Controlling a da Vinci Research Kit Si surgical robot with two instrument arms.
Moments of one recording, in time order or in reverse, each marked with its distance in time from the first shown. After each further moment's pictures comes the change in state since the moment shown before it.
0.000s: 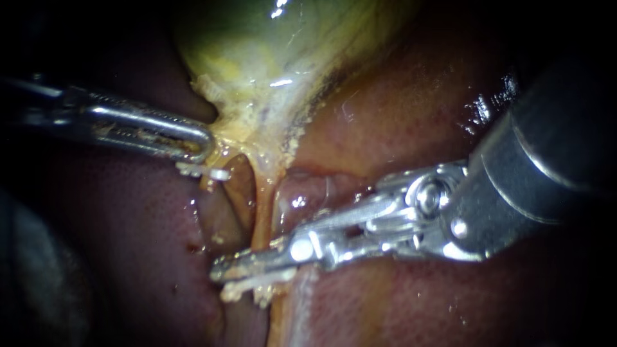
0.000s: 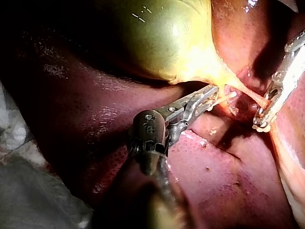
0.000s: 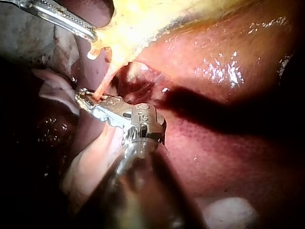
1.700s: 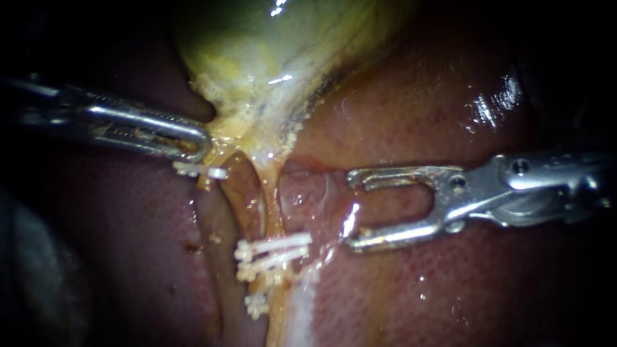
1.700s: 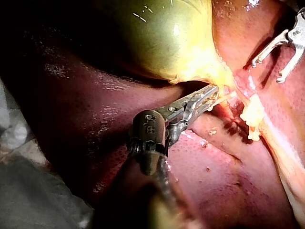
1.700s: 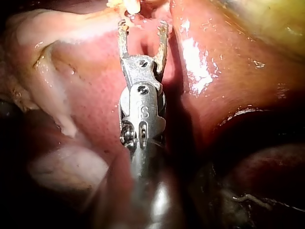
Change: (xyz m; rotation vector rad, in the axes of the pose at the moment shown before) right arm -0.005 0.006 -0.013 -0.059 0.110 -0.821; left arm 0.000 0.000 0.000 -0.001 0.000 0.001
